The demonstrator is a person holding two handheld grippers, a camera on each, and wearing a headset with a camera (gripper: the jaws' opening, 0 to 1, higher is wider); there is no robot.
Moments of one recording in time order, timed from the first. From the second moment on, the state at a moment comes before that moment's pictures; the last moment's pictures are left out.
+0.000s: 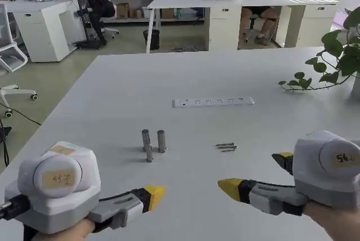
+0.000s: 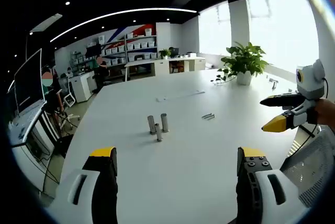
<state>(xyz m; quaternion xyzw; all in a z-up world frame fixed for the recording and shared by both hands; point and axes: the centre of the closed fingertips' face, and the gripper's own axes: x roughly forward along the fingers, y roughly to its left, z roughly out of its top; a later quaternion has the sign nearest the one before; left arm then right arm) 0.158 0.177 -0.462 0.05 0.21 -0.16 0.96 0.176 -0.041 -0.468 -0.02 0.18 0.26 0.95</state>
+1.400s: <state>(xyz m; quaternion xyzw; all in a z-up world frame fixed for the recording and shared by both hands) 0.157 0.177 -0.456 0.04 0.20 -0.16 0.97 0.177 -0.051 -0.465 -0.02 0.18 0.26 0.95</state>
